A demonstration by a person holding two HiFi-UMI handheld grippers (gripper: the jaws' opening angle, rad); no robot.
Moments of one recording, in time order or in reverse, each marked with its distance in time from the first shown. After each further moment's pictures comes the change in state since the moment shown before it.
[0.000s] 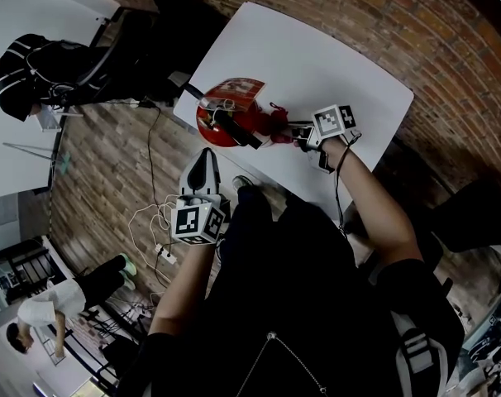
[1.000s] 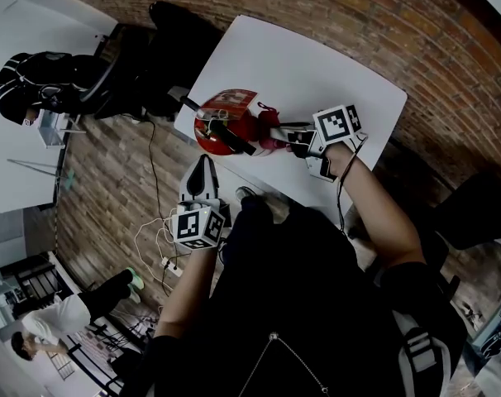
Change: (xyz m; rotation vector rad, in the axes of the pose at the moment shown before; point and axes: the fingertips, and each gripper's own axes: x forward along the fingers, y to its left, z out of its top) left arm 0.003 -0.003 0.011 0.017 -0.016 0.006; right arm -0.037 0.101 0.029 -0.060 -0.081 0.167
